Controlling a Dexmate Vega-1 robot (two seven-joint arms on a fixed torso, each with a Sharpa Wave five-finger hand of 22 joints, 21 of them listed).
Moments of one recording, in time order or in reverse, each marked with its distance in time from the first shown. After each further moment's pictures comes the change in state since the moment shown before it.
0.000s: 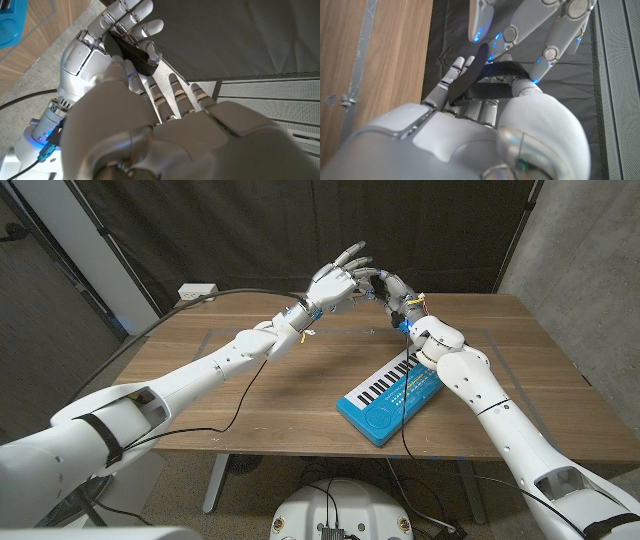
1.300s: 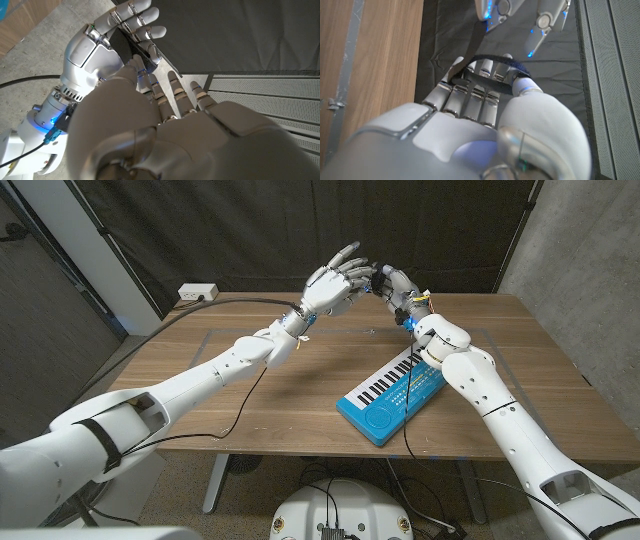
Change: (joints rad) left arm 0.035 0.017 -0.003 -0.005 -0.044 -0.013 0.092; left_hand 0.034 0.058 0.161 0.100 0.043 -0.061 0.173 0.119 0.207 -0.015 0.043 -0.015 0.046 0.031 -0.004 -0.014 0.009 0.015 0.016 0.002 0.002; right arm -0.020 -0.013 0.022 -0.038 0.044 0.013 0.015; right_hand 0.000 0.000 0.000 0.000 0.000 0.011 0.000 -0.007 0.007 0.005 0.005 -0.007 0.003 0.008 -0.001 0.000 0.002 0.000 0.000 0.004 0.000
